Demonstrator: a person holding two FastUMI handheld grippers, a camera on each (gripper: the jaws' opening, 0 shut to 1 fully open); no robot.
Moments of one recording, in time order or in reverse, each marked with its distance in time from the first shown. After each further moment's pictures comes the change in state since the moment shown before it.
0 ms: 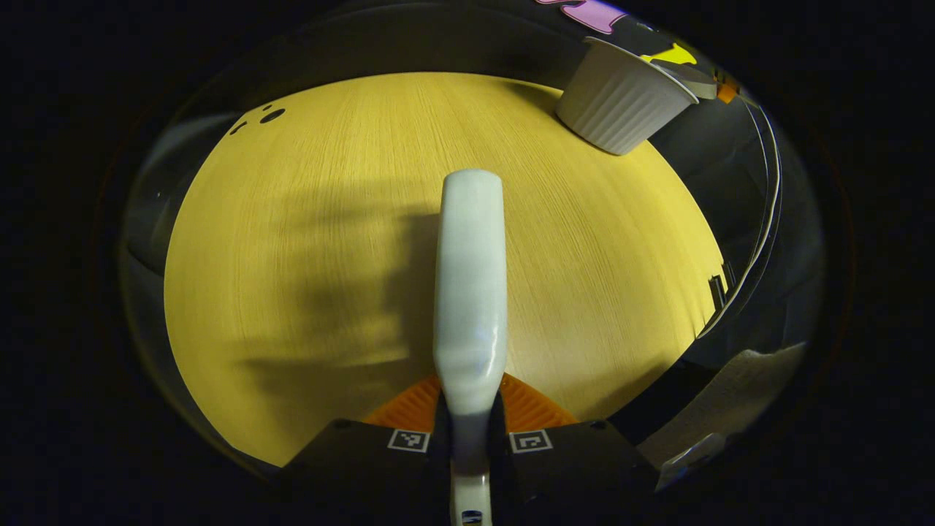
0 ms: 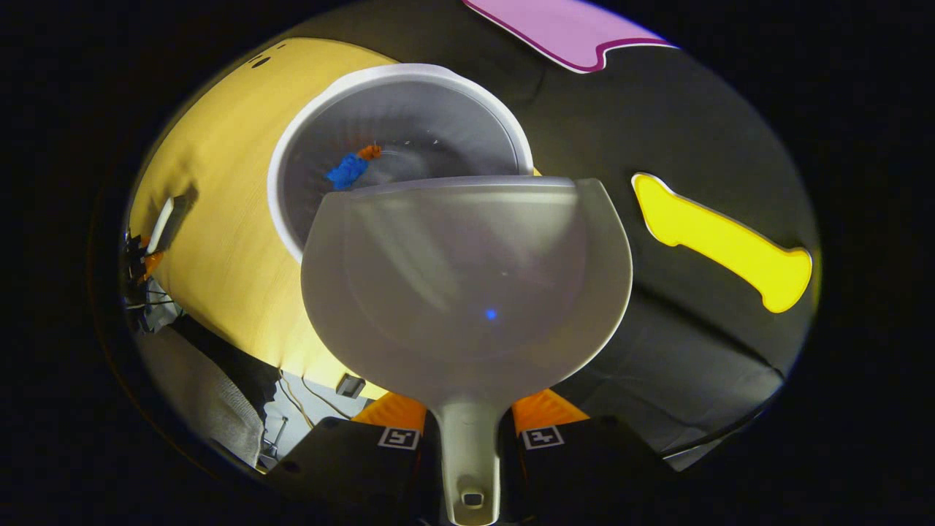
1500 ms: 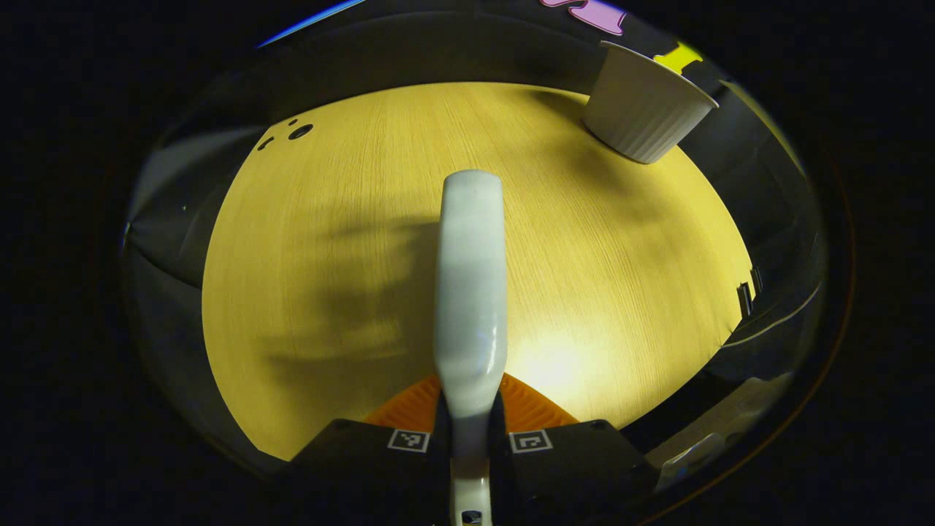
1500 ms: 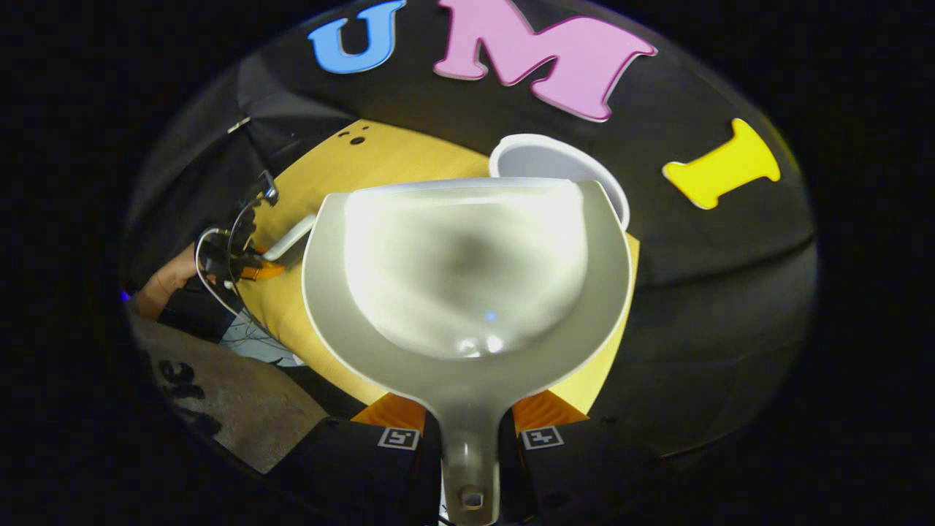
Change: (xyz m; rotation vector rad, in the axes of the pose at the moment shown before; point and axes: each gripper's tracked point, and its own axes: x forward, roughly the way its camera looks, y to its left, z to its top) left arm -0.016 0.030 0.023 0.012 -0.020 0.150; right arm -0.037 0.228 -0.108 0.167 -0.589 0.348
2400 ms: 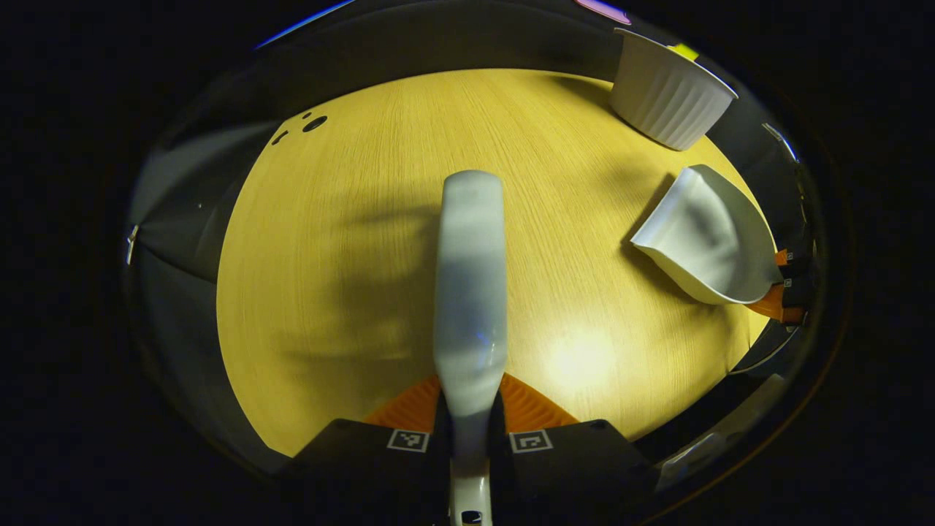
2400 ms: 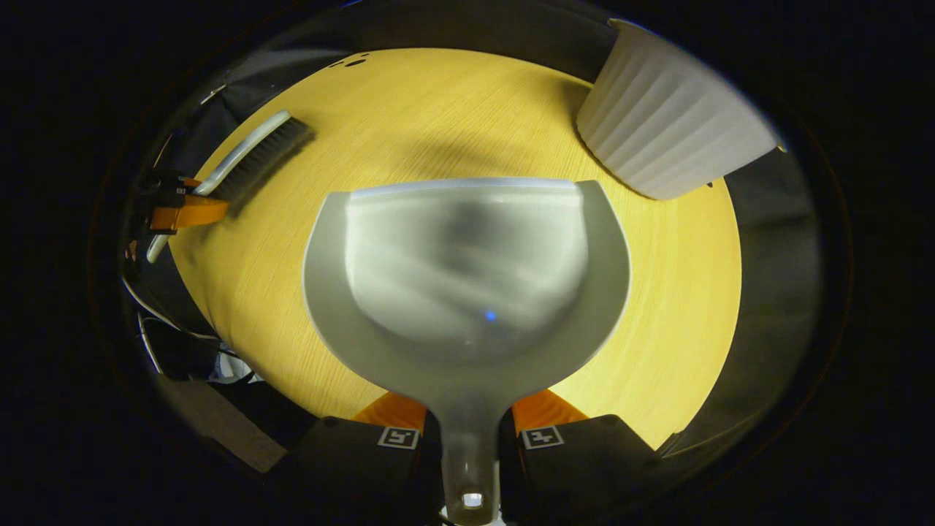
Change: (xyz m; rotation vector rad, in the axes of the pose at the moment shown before) left arm 0.013 0.006 -0.005 0.000 0.052 0.106; right arm 0.209 0.100 -0.081 0.133 0.175 0.020
